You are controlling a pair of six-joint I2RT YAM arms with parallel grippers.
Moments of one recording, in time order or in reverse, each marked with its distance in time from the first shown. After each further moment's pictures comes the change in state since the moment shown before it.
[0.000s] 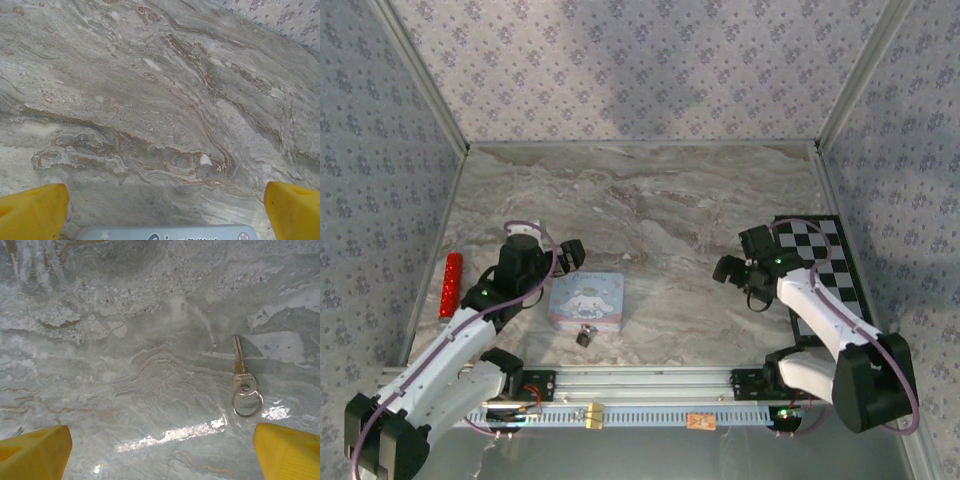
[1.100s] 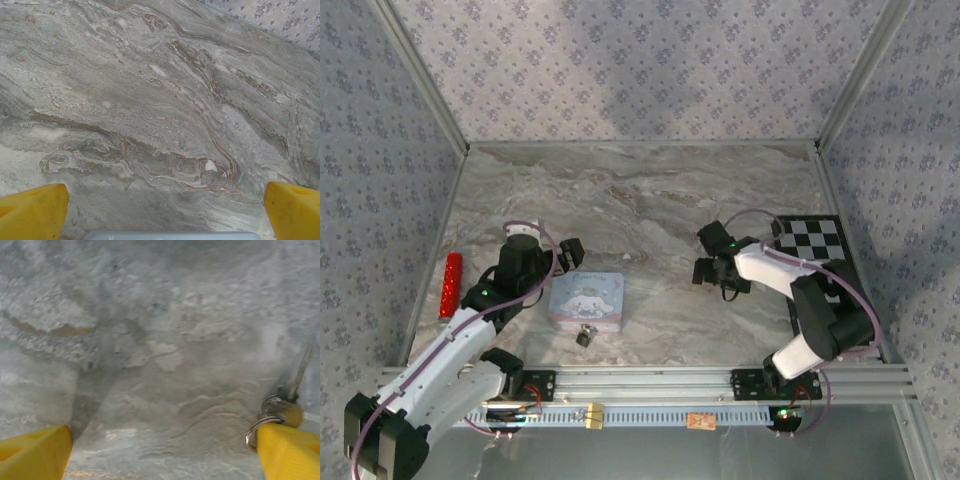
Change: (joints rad) left arm -0.006 0.000 0.000 0.003 -0.037 0.000; right arm 0.213 0.409 0.141 0.100 0.159 -0.027
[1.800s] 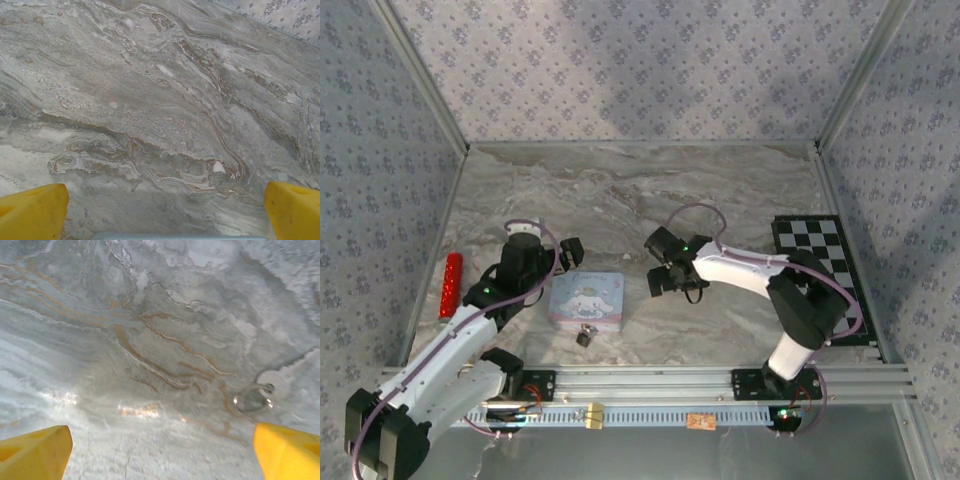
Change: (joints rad) left arm -0.001 0.026 0.010 -0.004 -0.022 0.012; right arm 0.298 0.091 0.224 -0.108 -0.027 -0.081
